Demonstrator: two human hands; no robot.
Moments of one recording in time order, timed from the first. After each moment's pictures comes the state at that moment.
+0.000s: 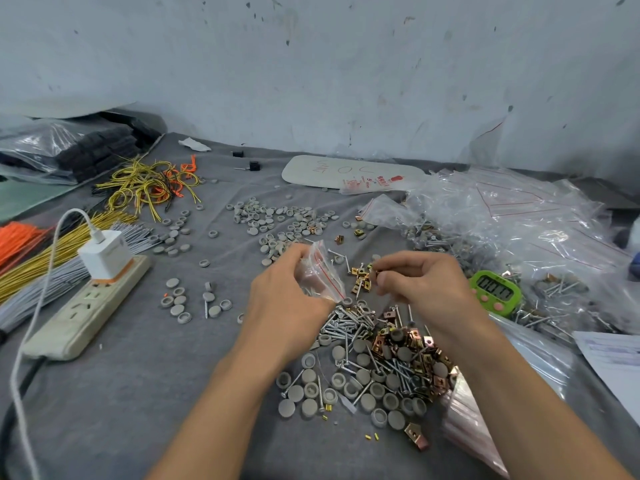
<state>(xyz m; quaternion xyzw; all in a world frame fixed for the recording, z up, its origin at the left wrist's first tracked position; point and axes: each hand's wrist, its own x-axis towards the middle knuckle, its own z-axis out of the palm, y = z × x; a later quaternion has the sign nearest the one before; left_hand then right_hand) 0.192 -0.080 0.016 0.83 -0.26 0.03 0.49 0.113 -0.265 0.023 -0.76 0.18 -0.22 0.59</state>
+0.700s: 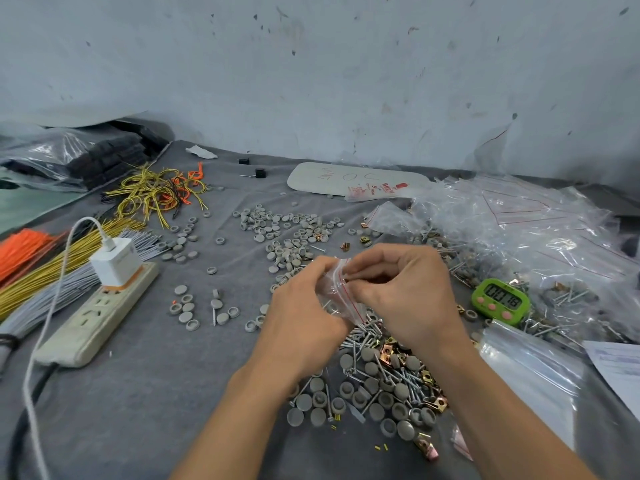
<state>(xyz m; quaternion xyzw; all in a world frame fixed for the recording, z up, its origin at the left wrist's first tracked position) 0.189 -0.083 0.015 0.82 -0.32 0.01 0.48 0.120 -0.215 0.045 -0.81 0.10 -0.29 0.50</state>
